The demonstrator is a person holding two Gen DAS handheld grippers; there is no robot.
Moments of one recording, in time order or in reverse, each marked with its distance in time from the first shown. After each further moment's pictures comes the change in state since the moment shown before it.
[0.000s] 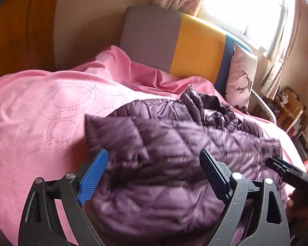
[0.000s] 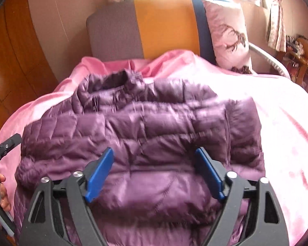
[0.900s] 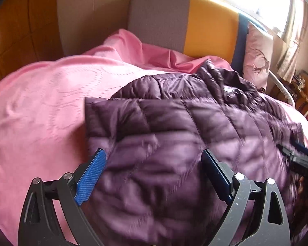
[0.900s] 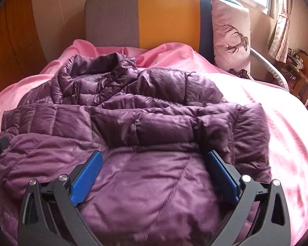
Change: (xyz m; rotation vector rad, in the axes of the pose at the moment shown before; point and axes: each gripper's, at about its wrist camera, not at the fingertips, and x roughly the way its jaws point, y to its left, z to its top) left arm 0.020 -0.012 -0.021 0.072 0.107 0.148; right arm 0.028 -0.004 -0.007 -0.083 0.044 -0.057
